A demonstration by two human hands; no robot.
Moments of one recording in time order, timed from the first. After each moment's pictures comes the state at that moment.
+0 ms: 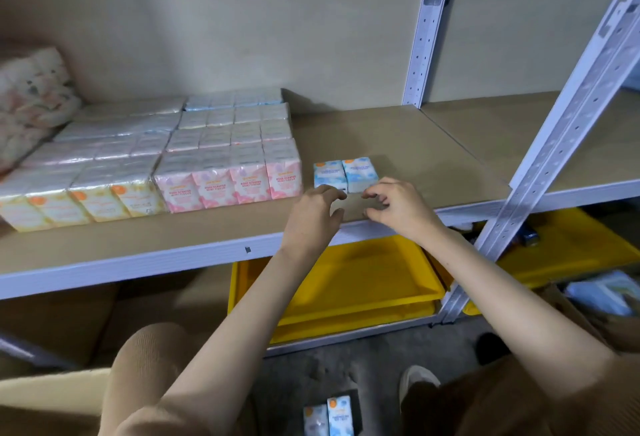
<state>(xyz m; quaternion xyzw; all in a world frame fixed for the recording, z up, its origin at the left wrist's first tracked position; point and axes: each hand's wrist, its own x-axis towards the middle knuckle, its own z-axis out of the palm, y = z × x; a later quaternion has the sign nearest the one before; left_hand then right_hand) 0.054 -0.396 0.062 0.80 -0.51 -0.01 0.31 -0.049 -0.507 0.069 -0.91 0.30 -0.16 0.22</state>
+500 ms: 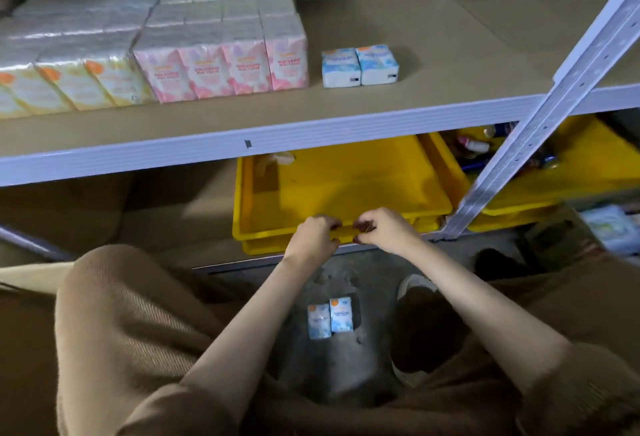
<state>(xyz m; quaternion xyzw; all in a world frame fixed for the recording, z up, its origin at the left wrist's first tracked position) 0.013 -0.328 -0.087 0.85 -0.45 -0.23 0.16 -0.086 -0.434 -0.078 -0.87 0.34 0.06 0.35</state>
